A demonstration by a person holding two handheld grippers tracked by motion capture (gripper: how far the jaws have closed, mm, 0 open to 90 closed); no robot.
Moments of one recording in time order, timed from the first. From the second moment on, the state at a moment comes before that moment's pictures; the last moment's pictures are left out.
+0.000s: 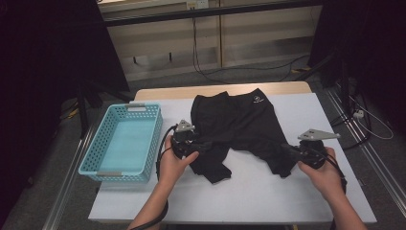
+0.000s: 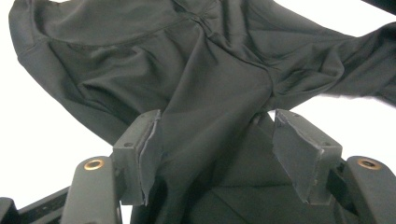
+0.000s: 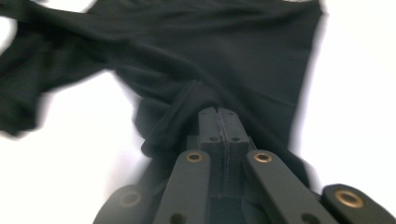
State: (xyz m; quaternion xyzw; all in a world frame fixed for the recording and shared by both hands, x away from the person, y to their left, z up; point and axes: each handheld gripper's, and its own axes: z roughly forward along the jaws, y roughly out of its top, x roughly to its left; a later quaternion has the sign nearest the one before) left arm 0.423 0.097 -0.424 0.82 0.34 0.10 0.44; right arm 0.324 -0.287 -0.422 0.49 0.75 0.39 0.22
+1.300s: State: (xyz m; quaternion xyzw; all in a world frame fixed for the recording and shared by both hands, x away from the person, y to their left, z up) left arm 0.421 0.087 -0.425 0.83 0.34 0.08 0.44; right arm 0.329 -0.253 -0.437 0.46 0.79 0.36 0.19
